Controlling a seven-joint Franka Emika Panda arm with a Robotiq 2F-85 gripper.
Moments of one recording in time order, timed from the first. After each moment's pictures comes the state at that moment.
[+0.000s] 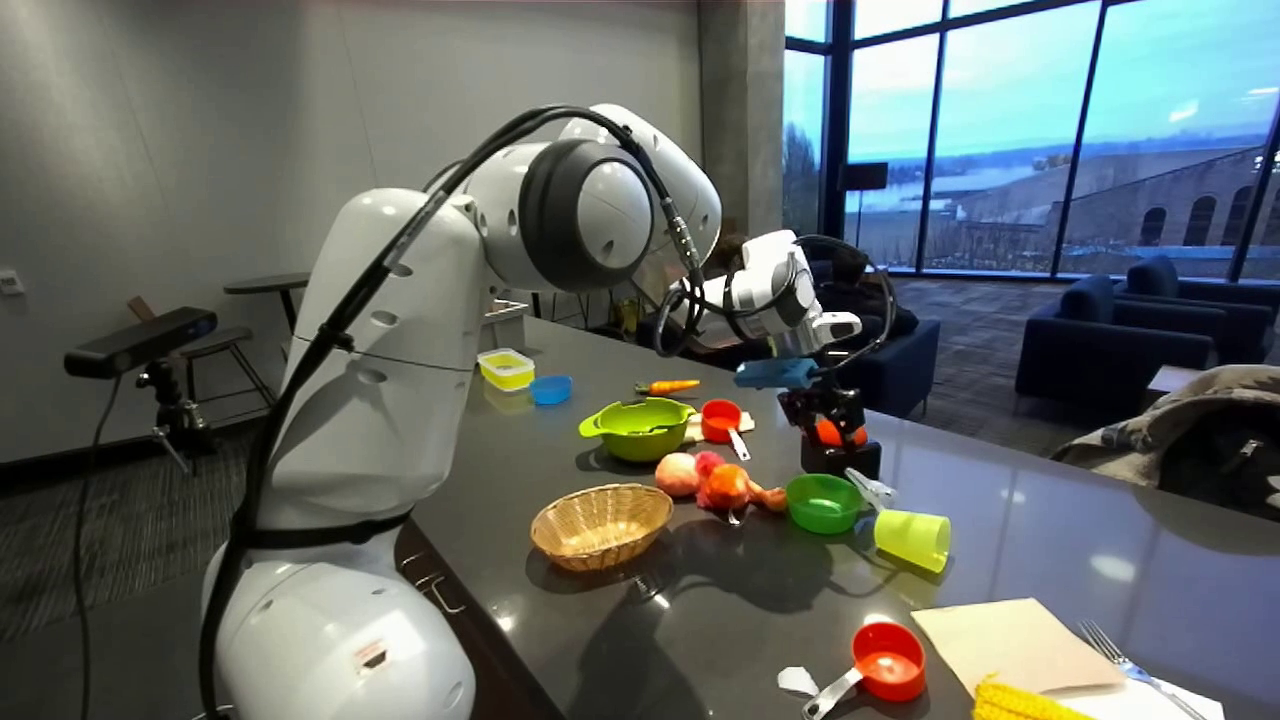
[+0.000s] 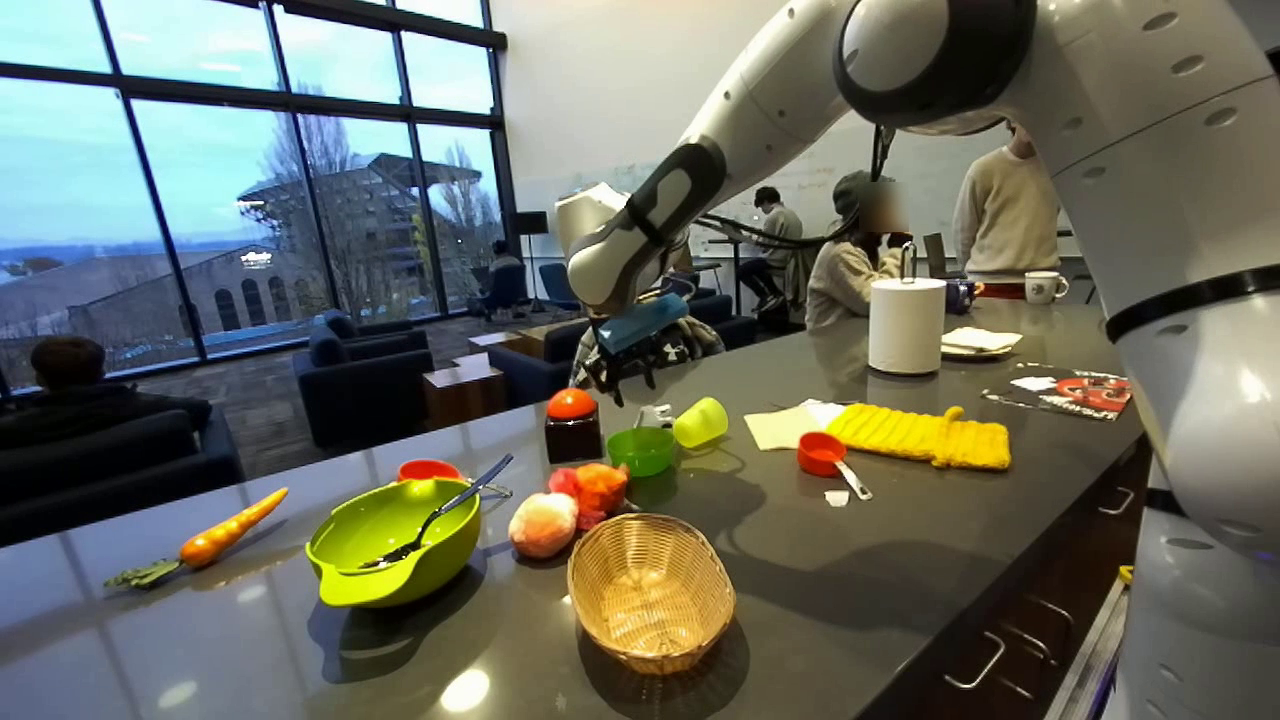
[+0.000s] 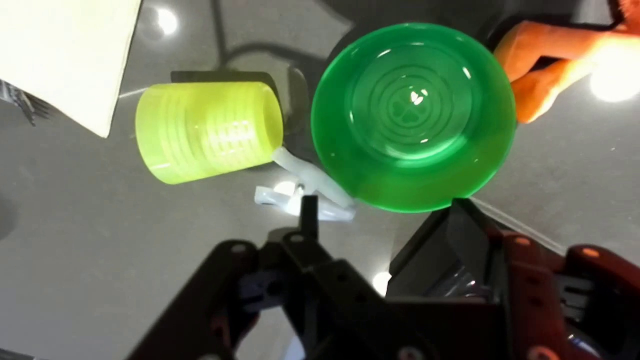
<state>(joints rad) 0.06 0.42 -0.03 -1.69 -0.37 2.21 0.41</state>
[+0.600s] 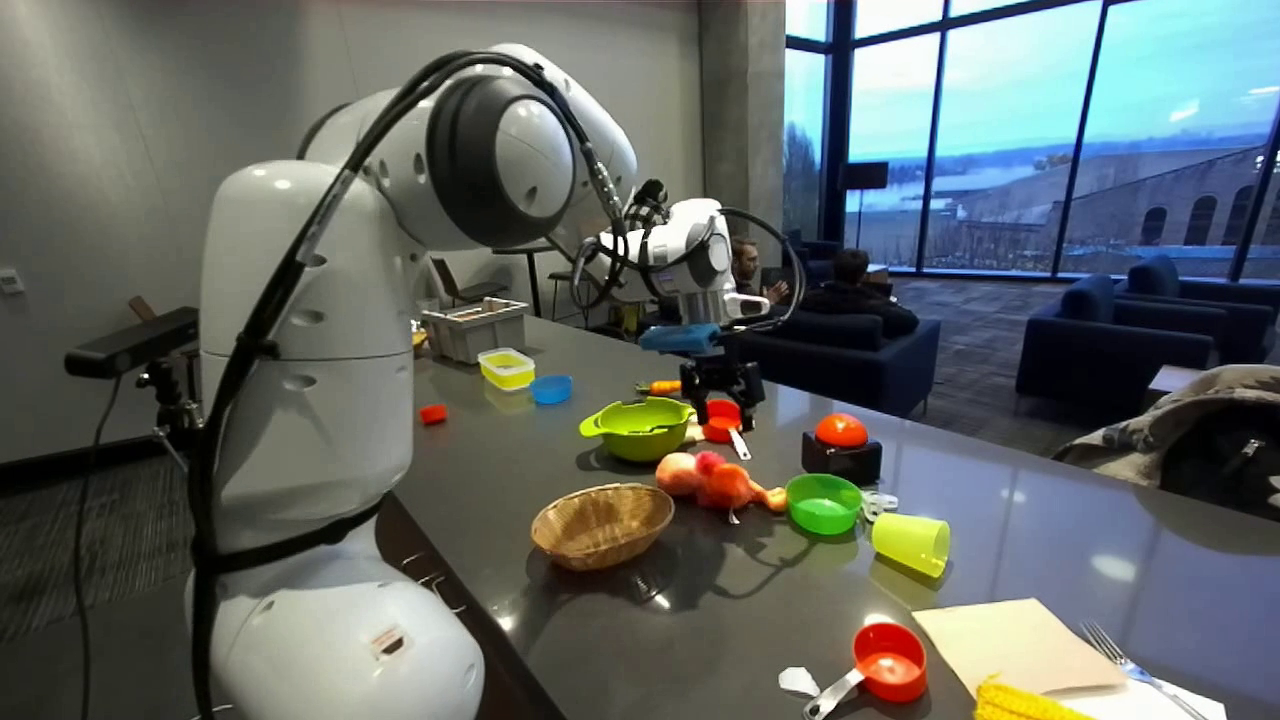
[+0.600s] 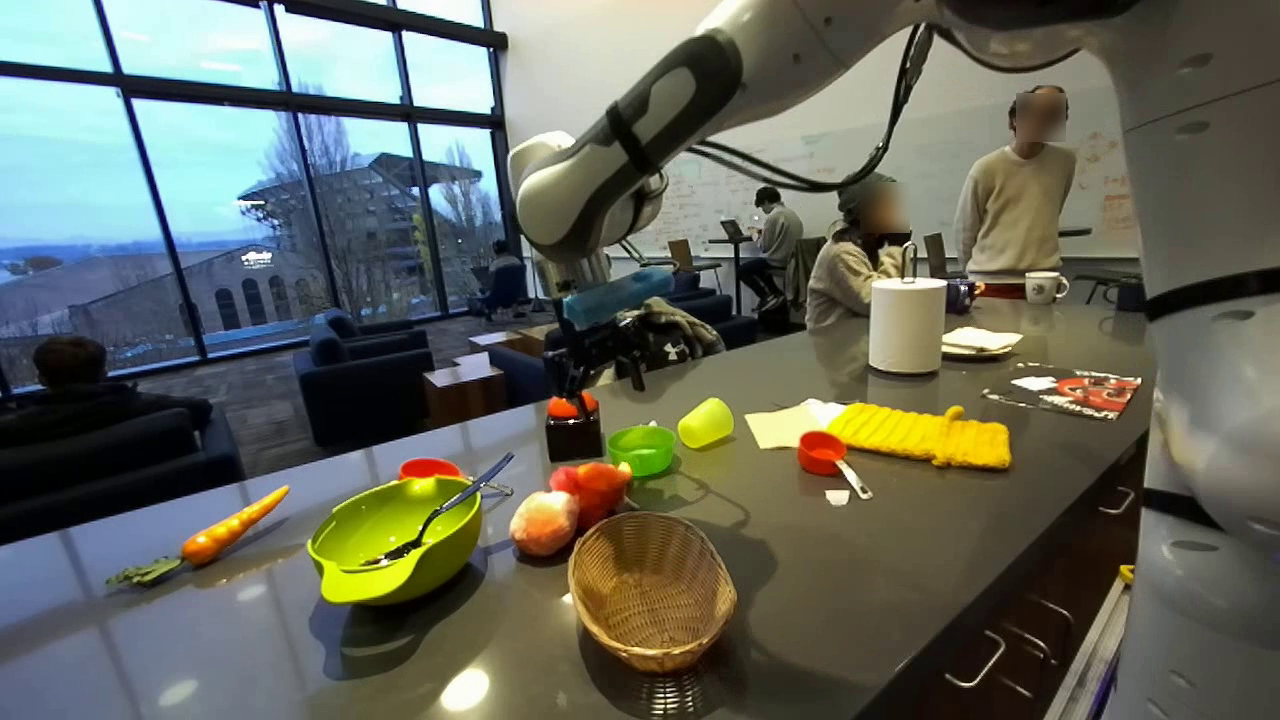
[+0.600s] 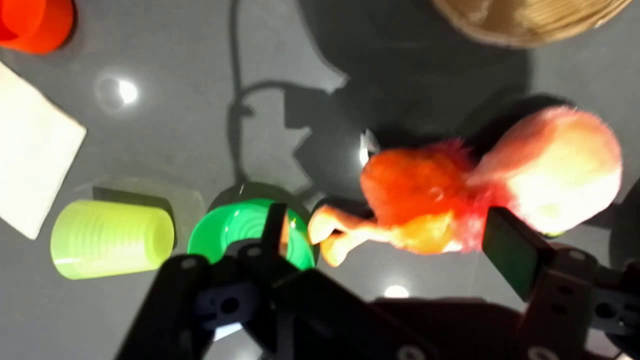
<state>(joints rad) 0.17 0.20 0.06 -1.86 -0.21 1.97 0.39</state>
